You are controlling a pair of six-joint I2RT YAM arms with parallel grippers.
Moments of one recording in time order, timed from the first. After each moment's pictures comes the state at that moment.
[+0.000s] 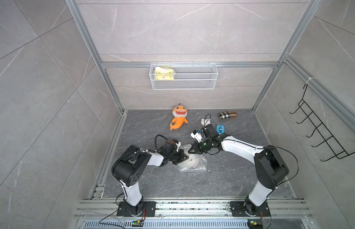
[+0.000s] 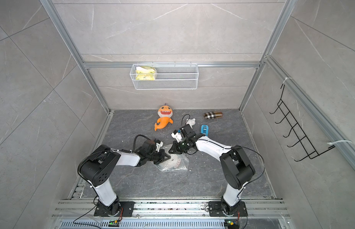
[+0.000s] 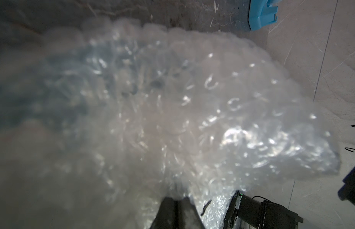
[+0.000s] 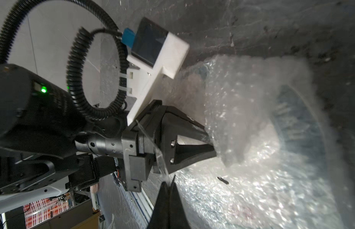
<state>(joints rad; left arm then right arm) -0.59 1.79 0.69 0.31 0.56 -0.88 0.59 1.75 1.17 -0.42 -0.67 0.50</state>
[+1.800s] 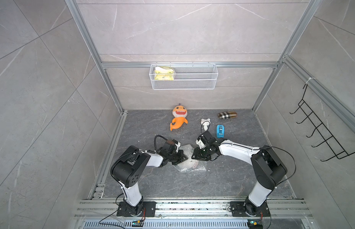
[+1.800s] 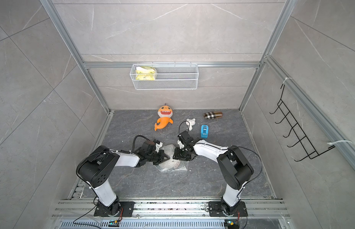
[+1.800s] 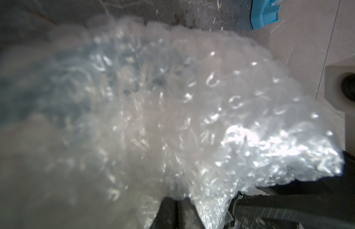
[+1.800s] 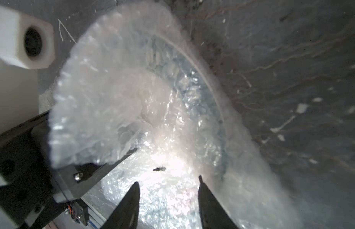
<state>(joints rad) -0.59 1.77 0.68 0.30 0.55 -0.88 0.63 1.74 1.09 -0.51 -0.35 0.61</state>
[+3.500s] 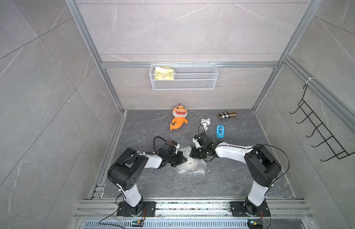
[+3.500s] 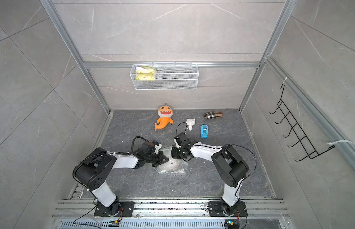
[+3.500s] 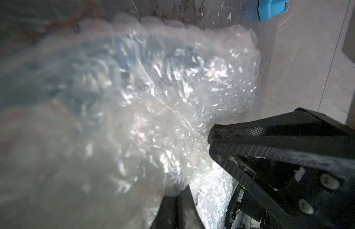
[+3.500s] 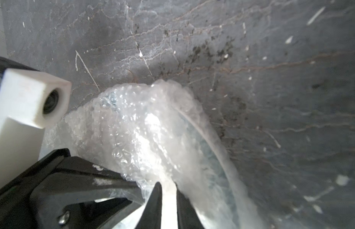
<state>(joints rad) -0.59 1.72 0.65 0.24 0.55 -0.88 0.67 1.81 1.06 -0.27 -0.27 0.64</state>
